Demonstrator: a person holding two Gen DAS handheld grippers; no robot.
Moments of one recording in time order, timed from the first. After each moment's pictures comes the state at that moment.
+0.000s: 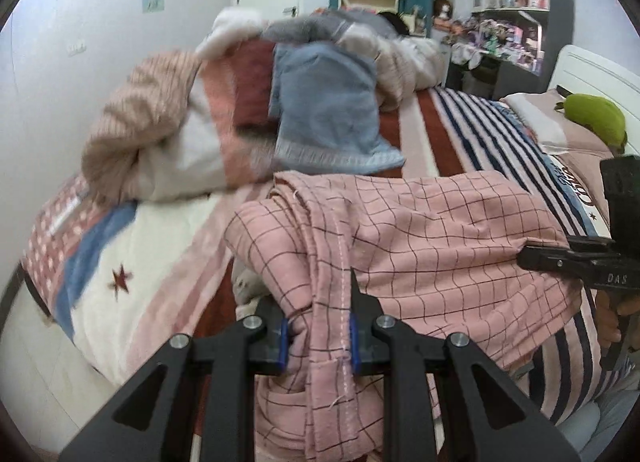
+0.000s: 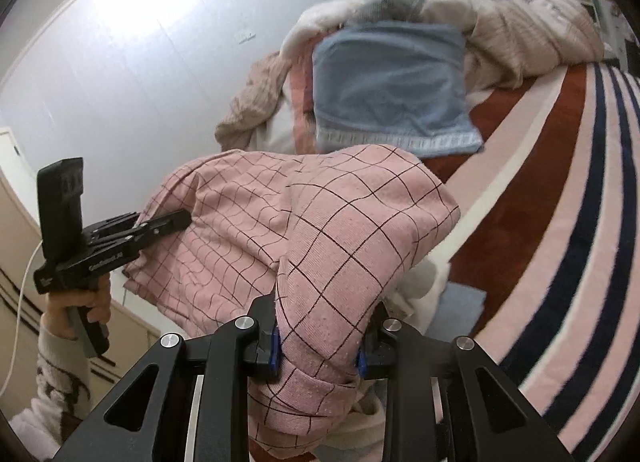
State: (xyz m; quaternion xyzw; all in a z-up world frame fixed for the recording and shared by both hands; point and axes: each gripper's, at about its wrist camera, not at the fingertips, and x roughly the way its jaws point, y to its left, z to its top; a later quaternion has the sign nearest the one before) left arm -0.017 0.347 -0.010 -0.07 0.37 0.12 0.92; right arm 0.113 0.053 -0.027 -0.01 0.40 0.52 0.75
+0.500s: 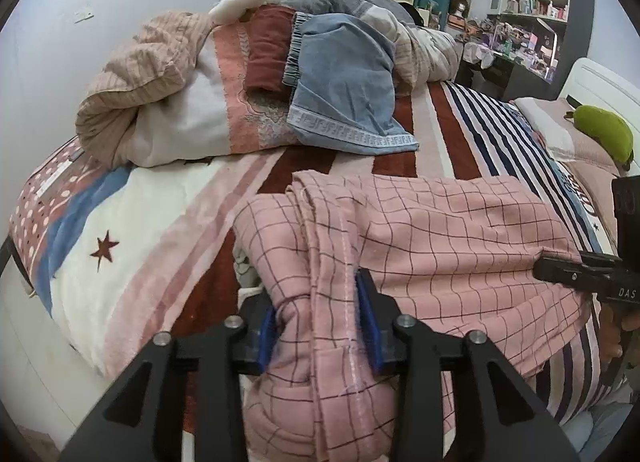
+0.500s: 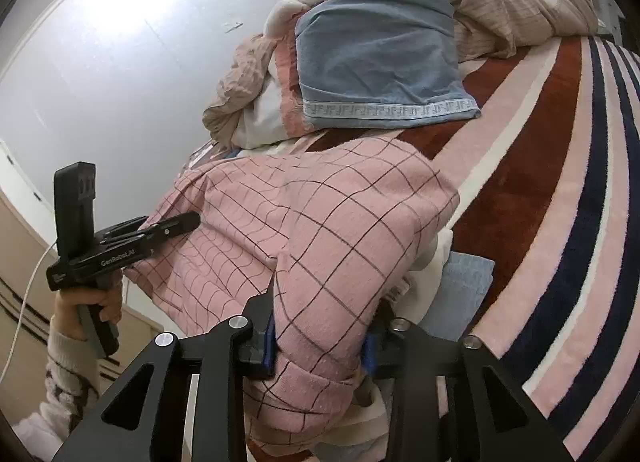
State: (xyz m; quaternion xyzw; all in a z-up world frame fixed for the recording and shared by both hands) left arm -0.020 0.358 -0.033 -0.11 0.39 0.12 0.91; right arm 0.121 0.057 -0.042 0.00 0.43 0.51 0.75
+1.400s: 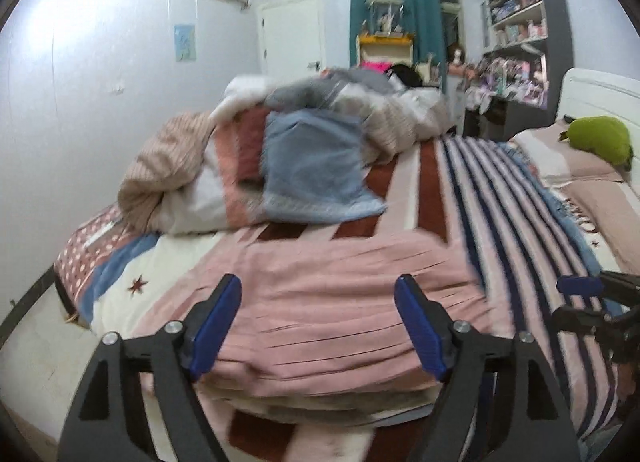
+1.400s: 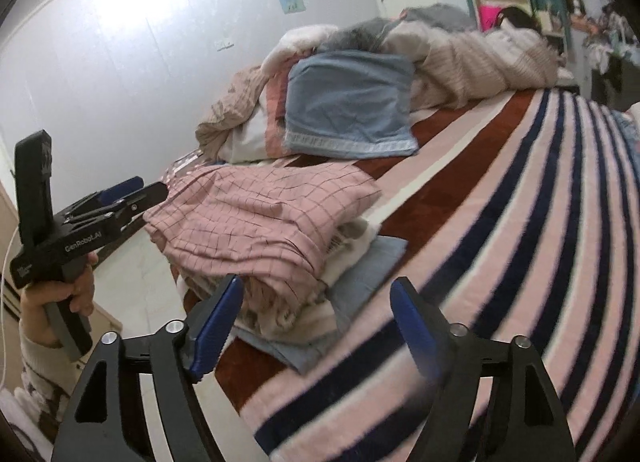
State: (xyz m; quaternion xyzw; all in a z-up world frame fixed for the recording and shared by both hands) left arm -0.062 0.214 0.037 -0.03 0.26 0.18 0.95; right arm 0.050 -0.052 0.008 -0.05 0.34 0.46 0.82
